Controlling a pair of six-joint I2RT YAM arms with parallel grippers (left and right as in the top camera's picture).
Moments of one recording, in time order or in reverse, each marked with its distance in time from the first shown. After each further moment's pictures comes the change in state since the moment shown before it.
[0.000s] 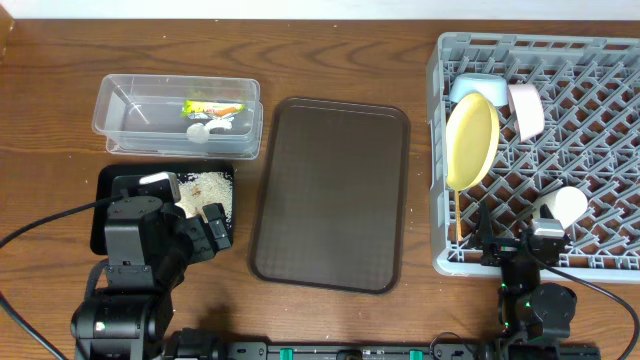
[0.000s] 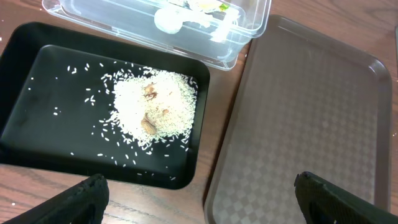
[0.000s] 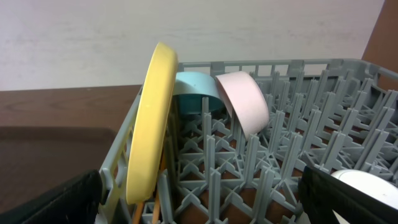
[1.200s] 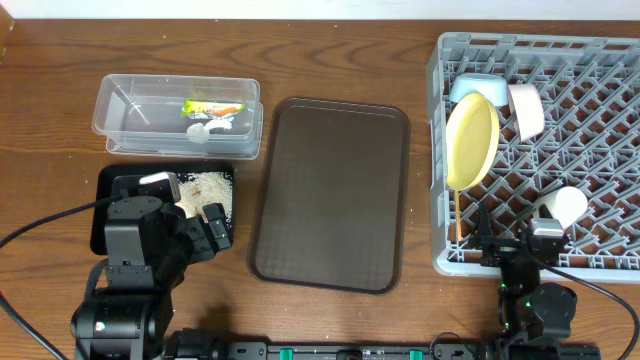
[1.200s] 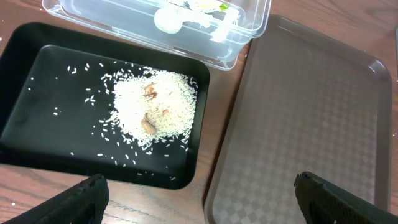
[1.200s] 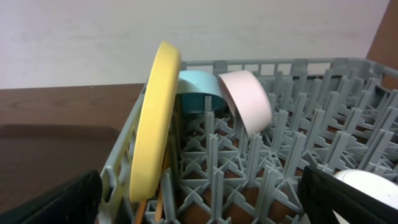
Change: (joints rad) left arm 0.000 0.000 0.000 0.000 0.000 0.000; right arm 0.000 0.000 0.006 -0.013 -0.009 0.000
